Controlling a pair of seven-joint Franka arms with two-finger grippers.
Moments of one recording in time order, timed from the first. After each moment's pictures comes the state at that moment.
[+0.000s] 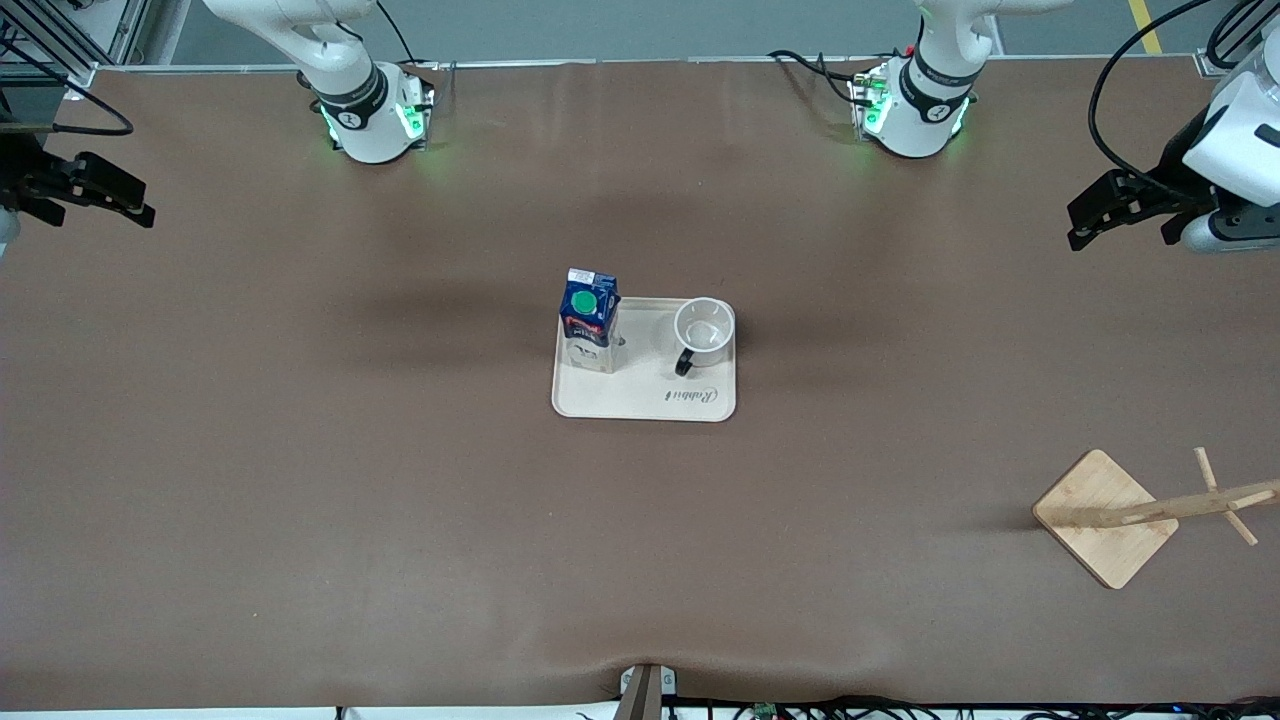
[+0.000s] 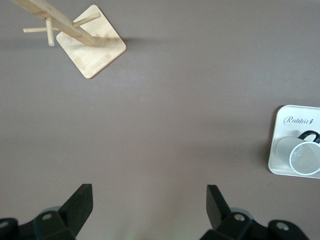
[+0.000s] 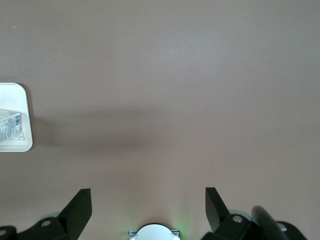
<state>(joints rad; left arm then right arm) -0.03 -0.09 -0.07 -1.65 0.03 1.57 -0.14 0.02 -0.10 -0.05 -1.62 -0.02 1.43 -0.02</state>
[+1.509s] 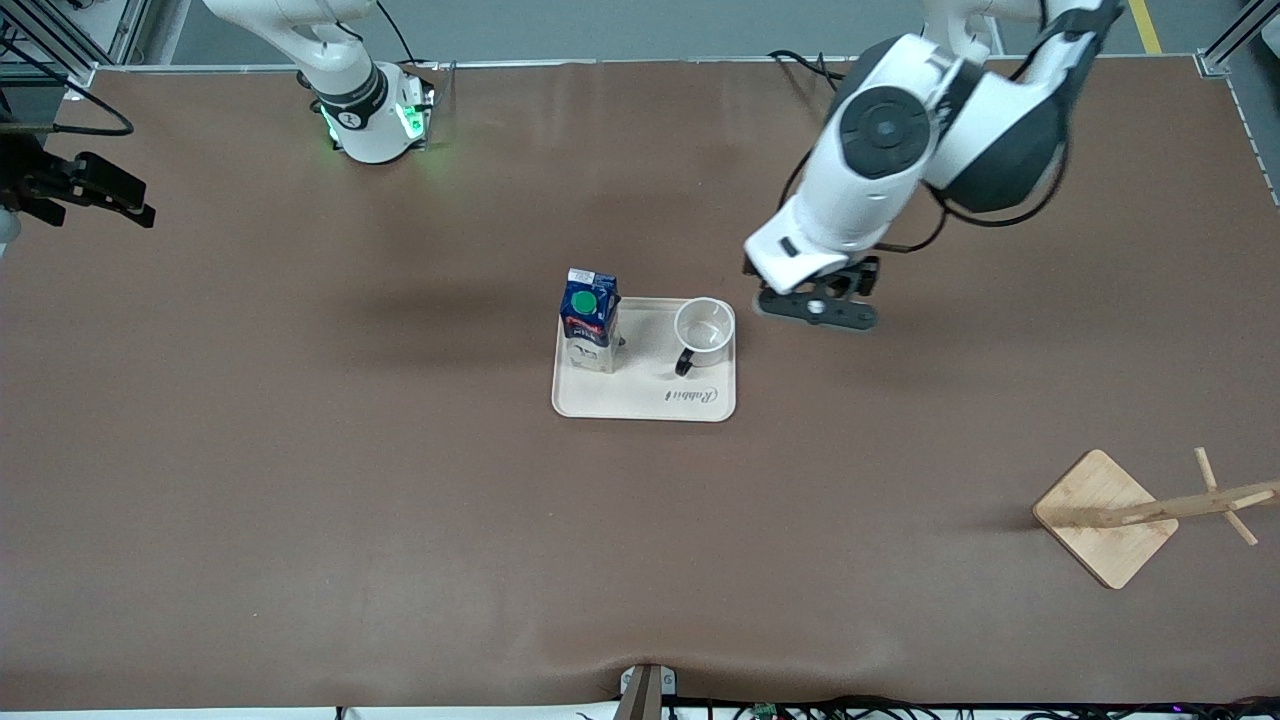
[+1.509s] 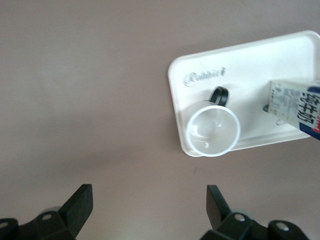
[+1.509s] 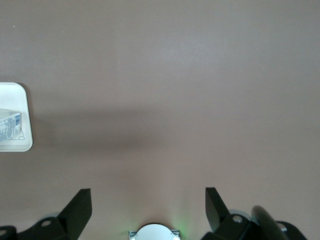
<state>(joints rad) -0.30 0.23 -0.35 -1.73 0.03 1.85 -0.40 0.02 -0.10 -0.05 -1.62 -0.02 1.43 -0.02</state>
